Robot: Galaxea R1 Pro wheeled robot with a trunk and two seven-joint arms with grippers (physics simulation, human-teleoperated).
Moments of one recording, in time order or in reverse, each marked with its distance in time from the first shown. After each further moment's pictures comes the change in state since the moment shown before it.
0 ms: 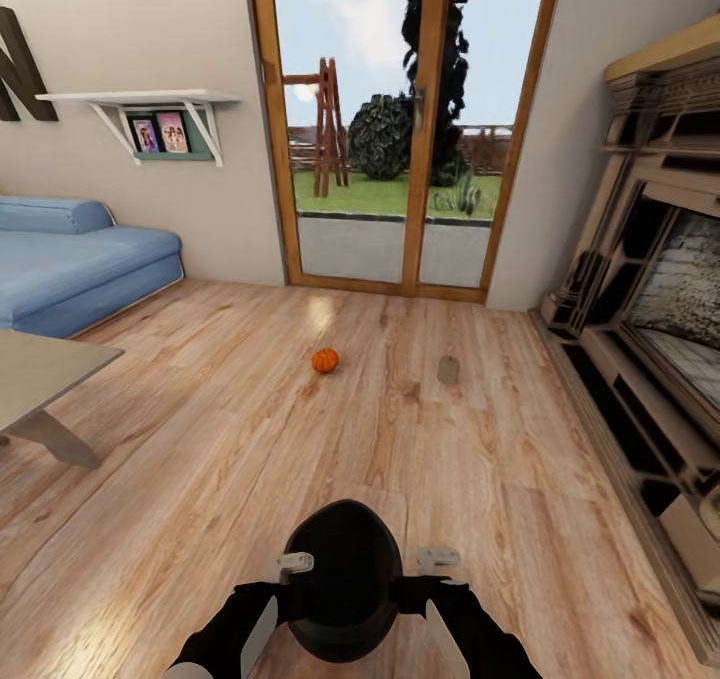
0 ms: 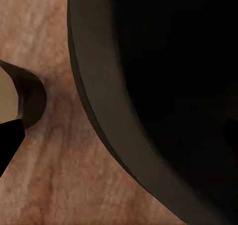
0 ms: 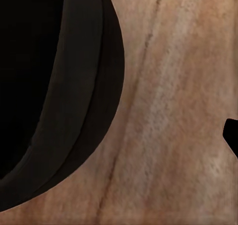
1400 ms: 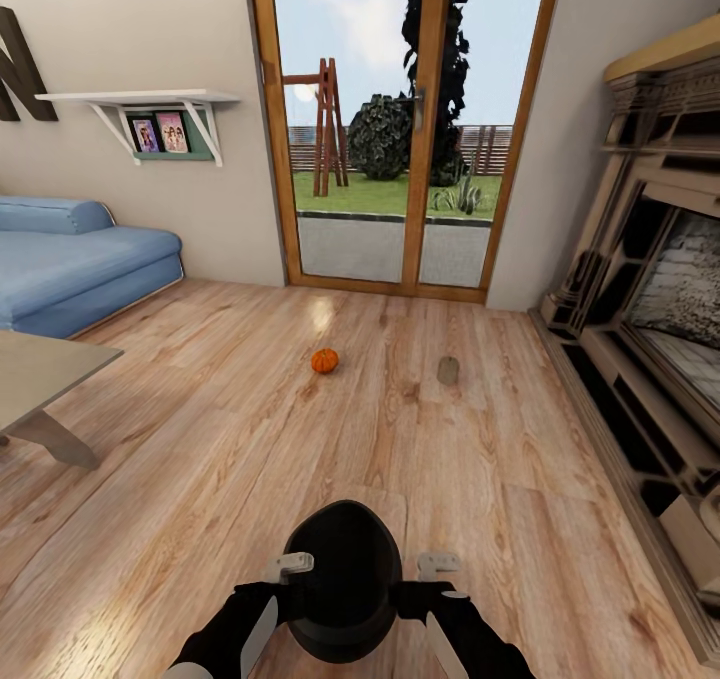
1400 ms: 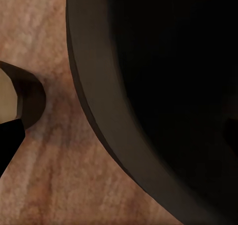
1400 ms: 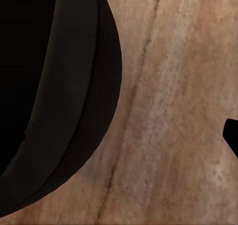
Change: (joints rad) left arm 0.000 0.000 0.000 0.000 0.001 0.000 0.000; right arm 0.000 0.000 0.000 0.062 0.003 -0.107 0.005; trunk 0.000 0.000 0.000
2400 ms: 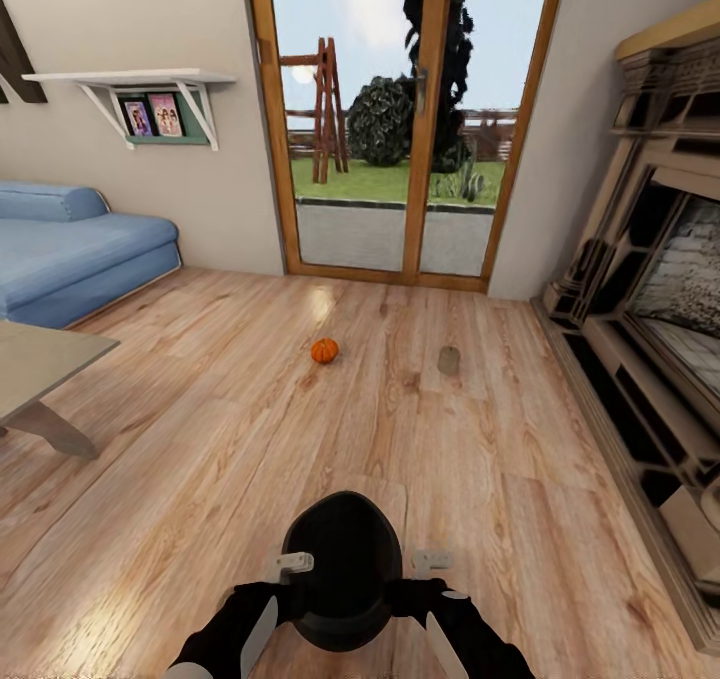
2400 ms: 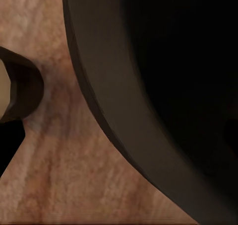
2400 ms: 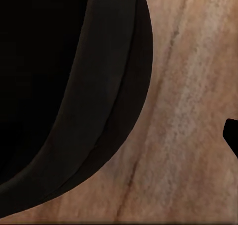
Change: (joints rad) left arm 0.000 0.000 0.000 0.000 0.000 0.000 0.000; right arm 0.000 0.000 0.000 0.001 -0.001 -0.027 0.090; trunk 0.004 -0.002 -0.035
